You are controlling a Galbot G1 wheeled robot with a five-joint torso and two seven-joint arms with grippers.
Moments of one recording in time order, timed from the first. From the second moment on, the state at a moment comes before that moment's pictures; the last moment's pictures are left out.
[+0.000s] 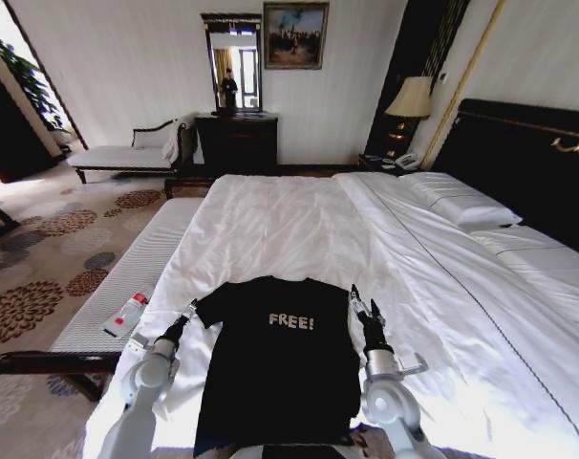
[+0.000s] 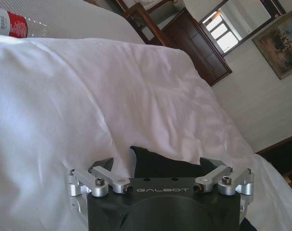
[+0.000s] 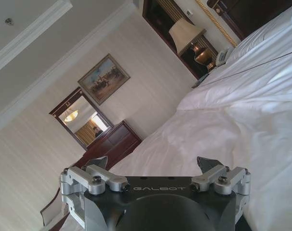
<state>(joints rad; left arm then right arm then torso) 1.32 -1.37 -0.71 -1.73 -1.14 0.32 -0.15 -1.53 1.35 0.45 2.03 0.88 0.21 0.15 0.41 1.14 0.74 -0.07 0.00</state>
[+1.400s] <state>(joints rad) 1.25 -1.44 -0.70 -1.64 -1.06 0.29 -0.10 -1.54 1.33 0.45 1.97 0.92 0.22 0.17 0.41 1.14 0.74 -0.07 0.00</state>
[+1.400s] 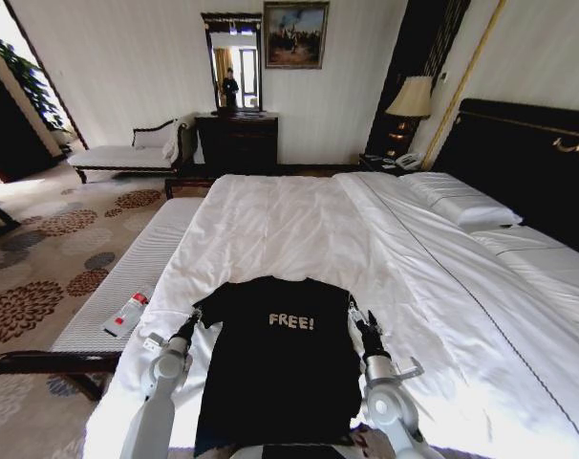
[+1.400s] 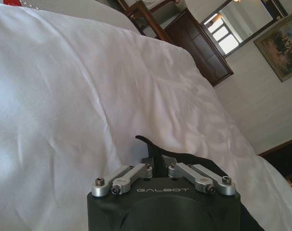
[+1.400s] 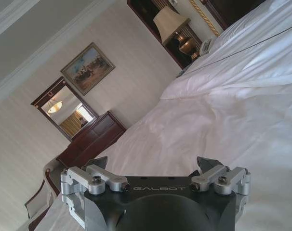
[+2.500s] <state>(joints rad) 1.27 -1.24 -0.34 -1.91 -0.93 0.29 -0.06 -1.55 1.34 0.46 1.94 0.90 0.22 0.17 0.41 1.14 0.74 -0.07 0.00</state>
